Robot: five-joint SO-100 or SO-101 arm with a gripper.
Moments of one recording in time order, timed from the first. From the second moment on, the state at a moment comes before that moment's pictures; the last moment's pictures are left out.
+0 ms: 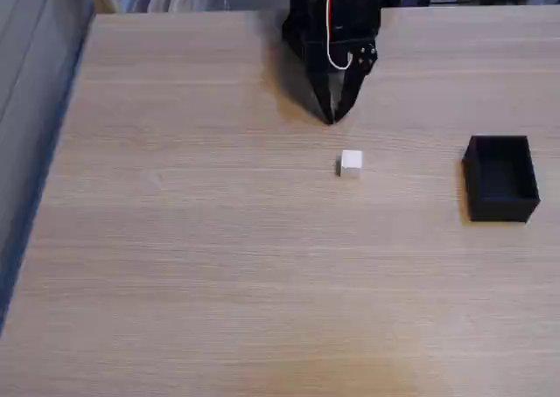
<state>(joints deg) -3.7 190.5 177.2 77.0 -92.0</state>
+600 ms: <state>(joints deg) -3.7 190.5 177.2 76.8 -93.0</state>
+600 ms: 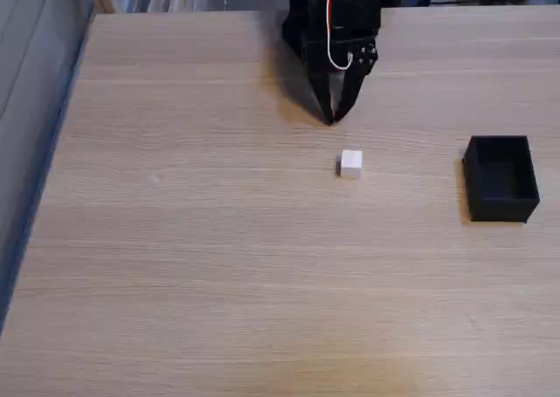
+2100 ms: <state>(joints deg) -1.6 190.5 177.2 76.3 -97.2</state>
